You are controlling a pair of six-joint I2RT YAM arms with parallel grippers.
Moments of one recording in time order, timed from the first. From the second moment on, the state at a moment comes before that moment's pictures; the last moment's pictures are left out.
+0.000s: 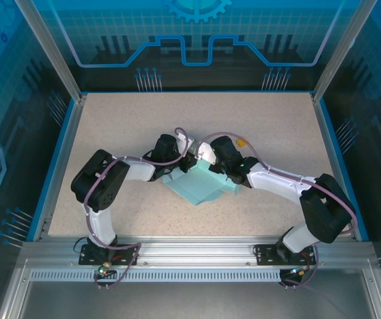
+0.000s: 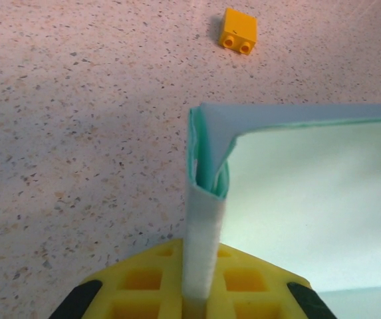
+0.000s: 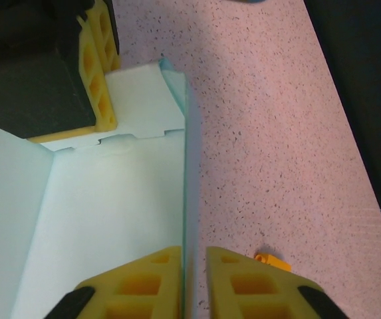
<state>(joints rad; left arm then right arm) -0.48 1.87 0.87 0.42 0.37 -0.09 0.69 1.51 0.91 -0.14 0.31 -0.61</state>
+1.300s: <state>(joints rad) -0.64 1.82 0.66 0.72 0.12 -0.09 0.39 1.65 1.14 -0.34 -0.45 0.07</state>
